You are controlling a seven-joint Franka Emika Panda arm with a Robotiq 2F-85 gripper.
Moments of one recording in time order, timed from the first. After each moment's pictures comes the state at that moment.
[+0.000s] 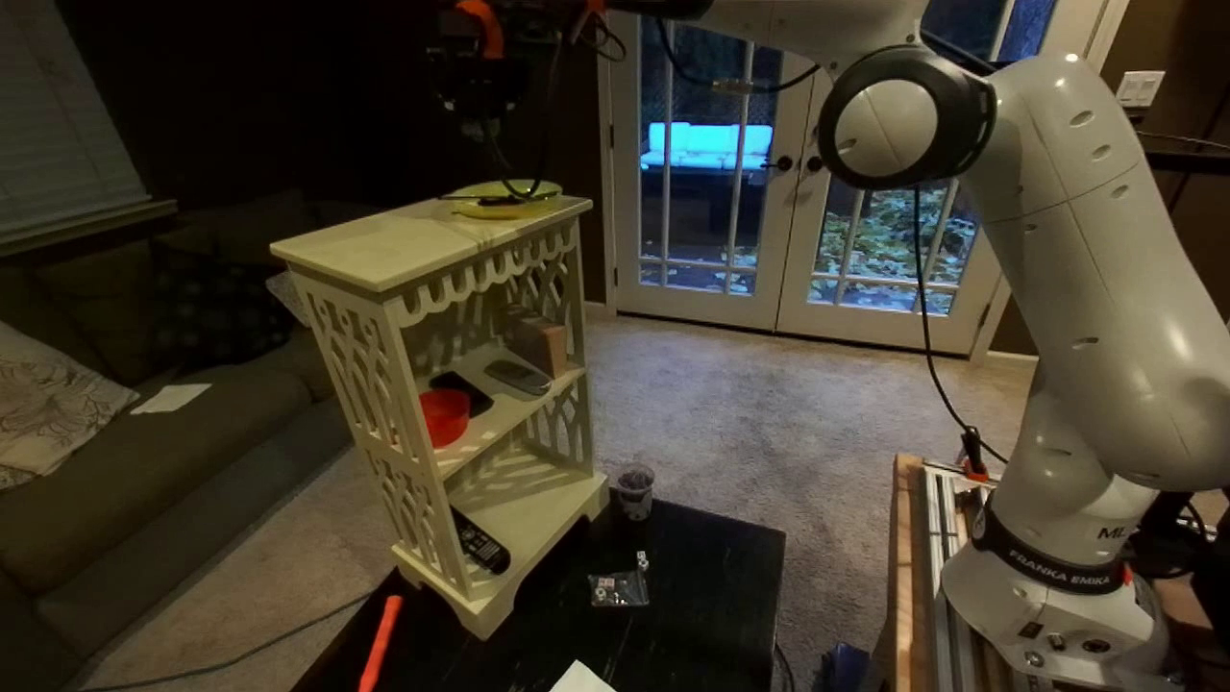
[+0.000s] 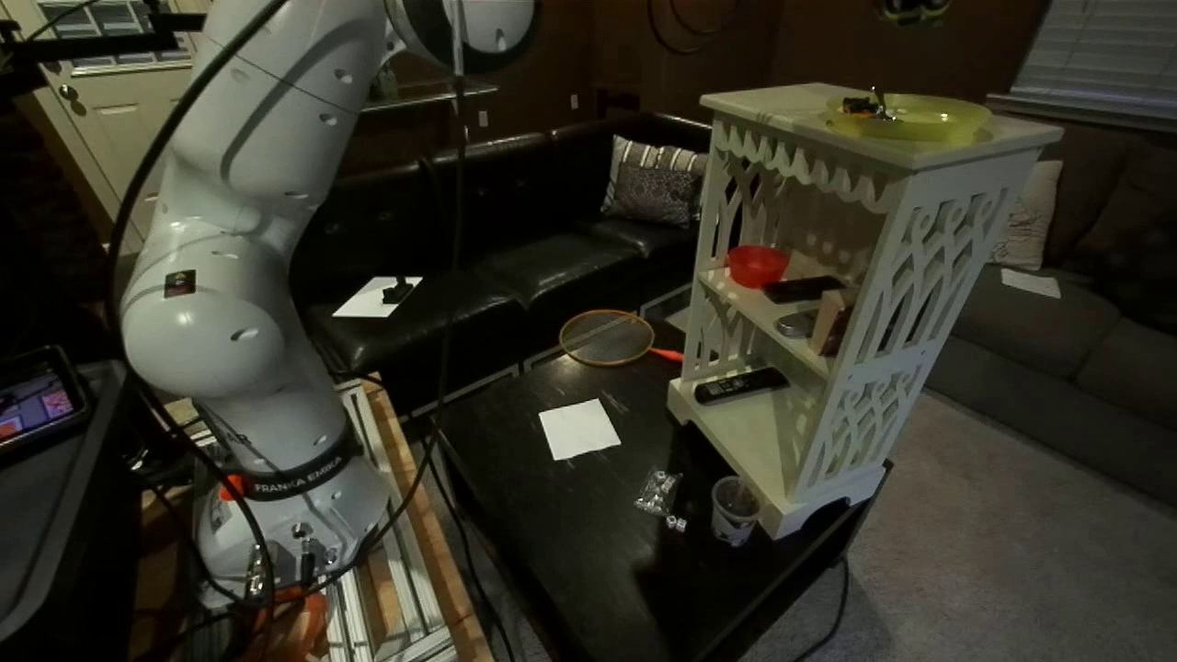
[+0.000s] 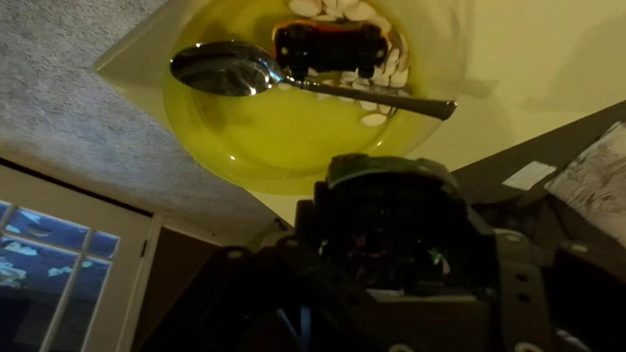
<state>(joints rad) -0.03 0.59 0.02 -0.69 -0.32 1.74 0.71</state>
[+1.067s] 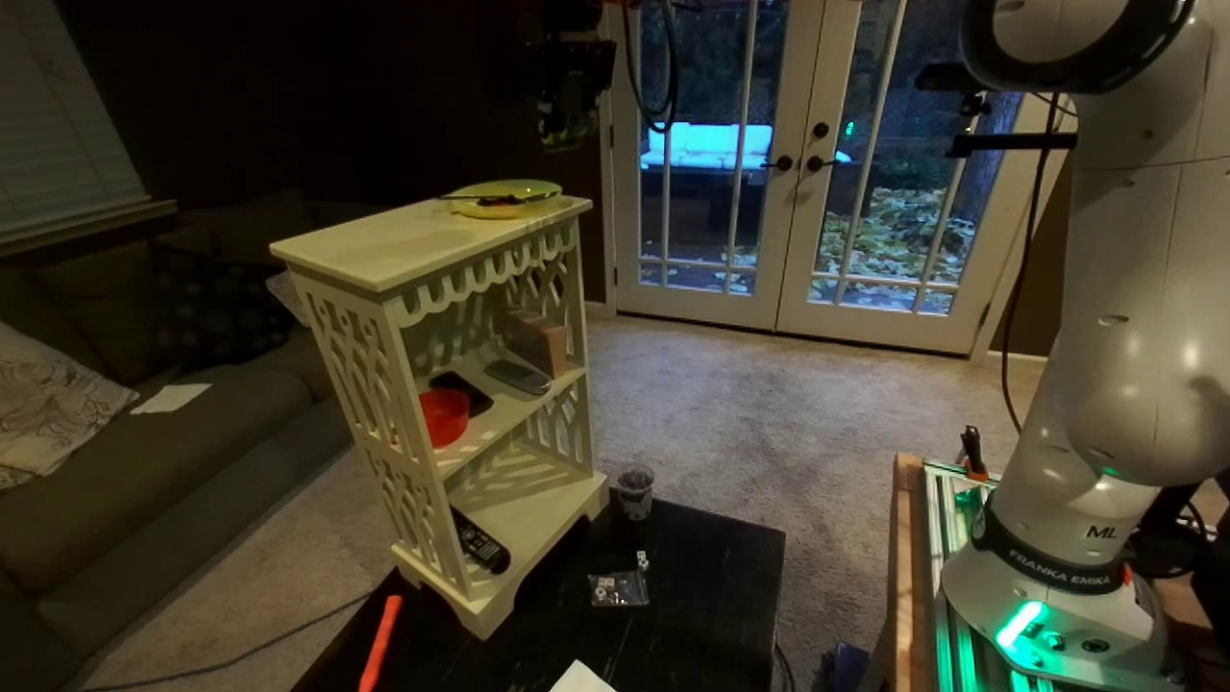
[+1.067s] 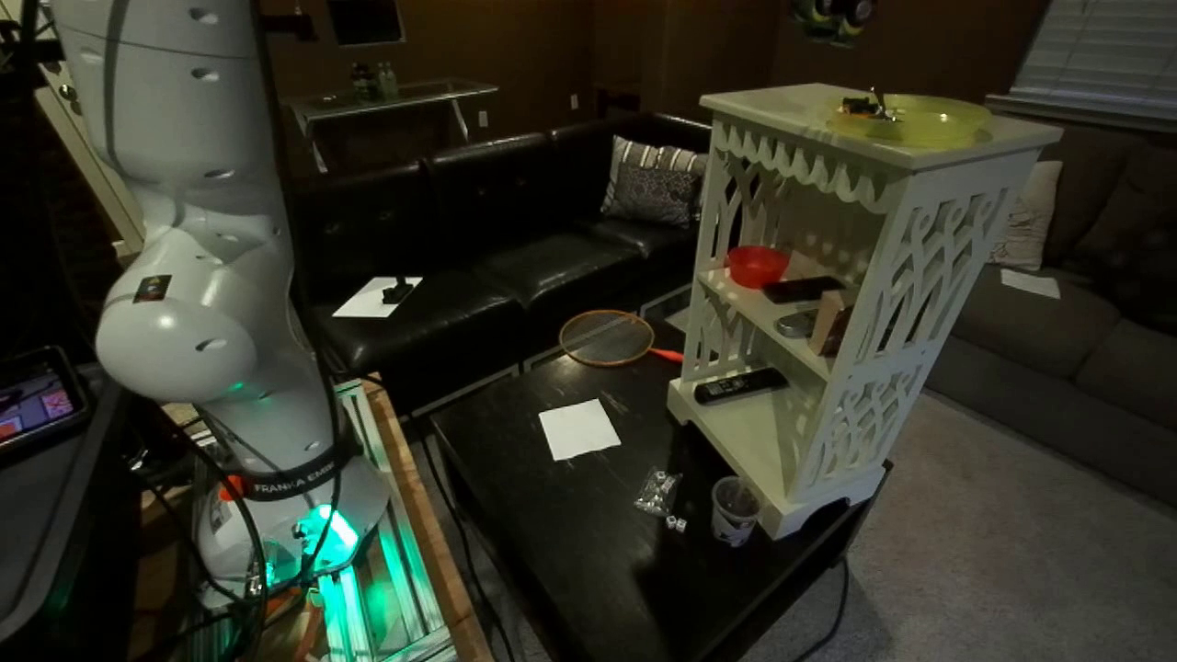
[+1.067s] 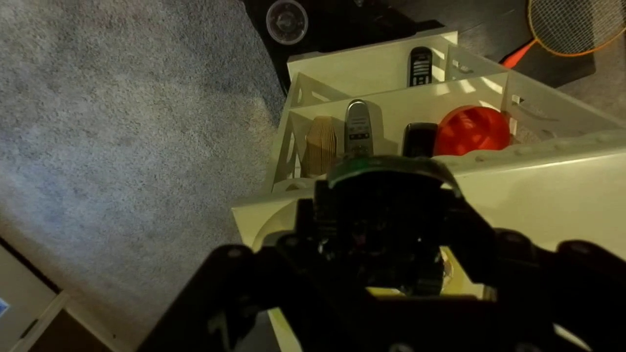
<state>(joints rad) -0.20 0.24 0.10 -1.11 -0.11 1.51 0.24</state>
